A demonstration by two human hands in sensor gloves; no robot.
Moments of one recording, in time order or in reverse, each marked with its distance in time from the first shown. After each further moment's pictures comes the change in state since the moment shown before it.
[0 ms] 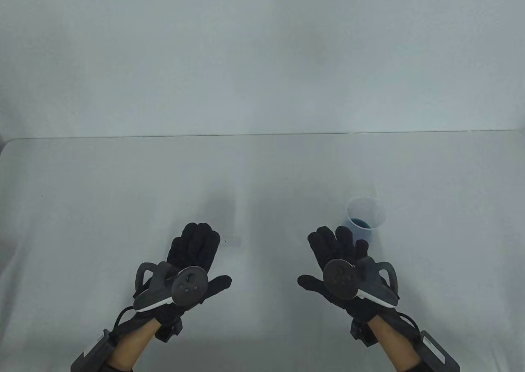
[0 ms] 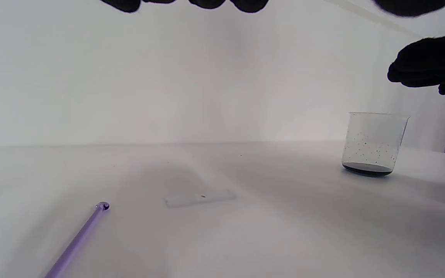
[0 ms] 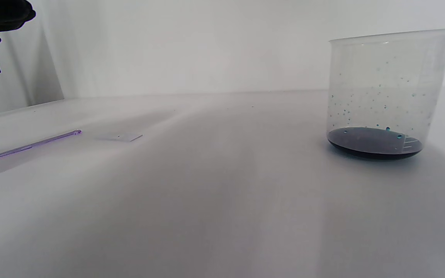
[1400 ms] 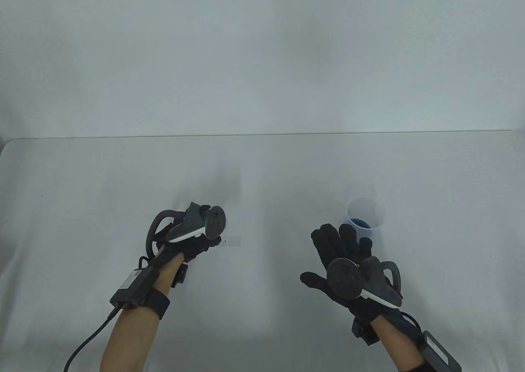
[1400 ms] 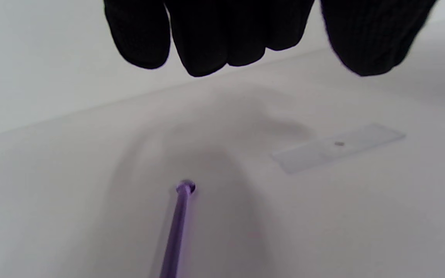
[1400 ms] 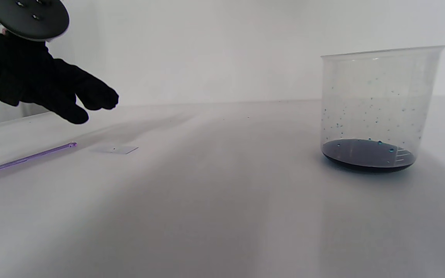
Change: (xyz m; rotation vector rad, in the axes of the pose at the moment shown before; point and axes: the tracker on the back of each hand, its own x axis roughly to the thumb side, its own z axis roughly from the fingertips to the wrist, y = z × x) left_hand -0.053 -0.042 -0.122 -0.338 0.237 -0.208; right_hand -0.004 -0.005 0.003 -0.037 0.012 -0.006
